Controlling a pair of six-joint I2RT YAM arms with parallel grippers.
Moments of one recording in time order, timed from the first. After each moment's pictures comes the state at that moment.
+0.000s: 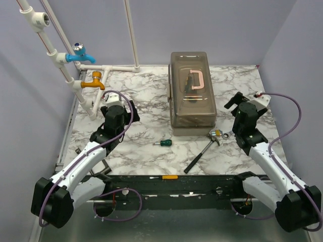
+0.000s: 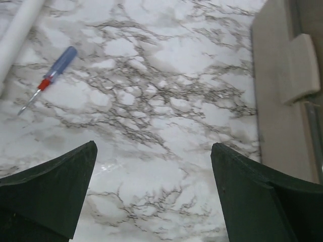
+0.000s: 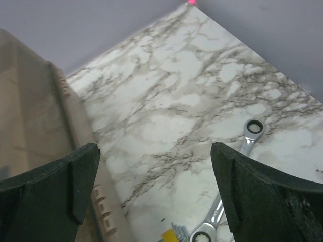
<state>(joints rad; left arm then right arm) -0.46 1.02 0.68 -0.06 -0.36 -0.44 0.29 0.91 0.63 0.08 0.70 0.40</state>
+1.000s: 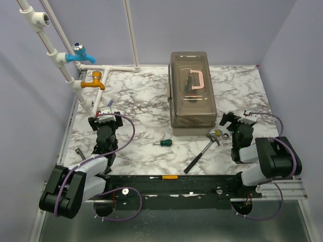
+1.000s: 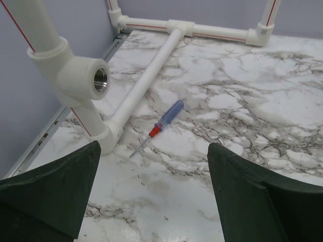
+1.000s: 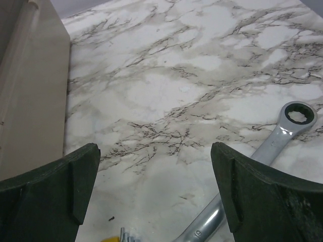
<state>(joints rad) -0.28 1.11 0.17 0.90 -0.56 0.01 0.04 1.41 0.15 1.17 0.23 0.23</state>
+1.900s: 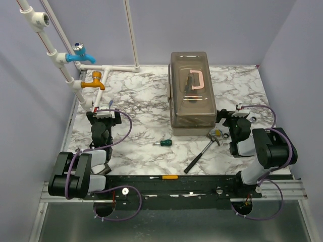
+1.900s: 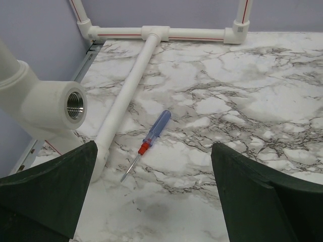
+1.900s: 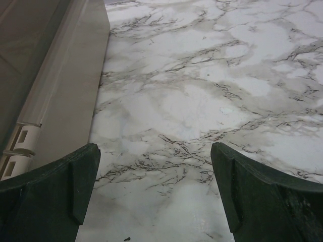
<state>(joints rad) -0.09 1.30 0.20 1.11 -0.21 0.06 0.04 1.62 0.24 1.28 0.03 0.12</state>
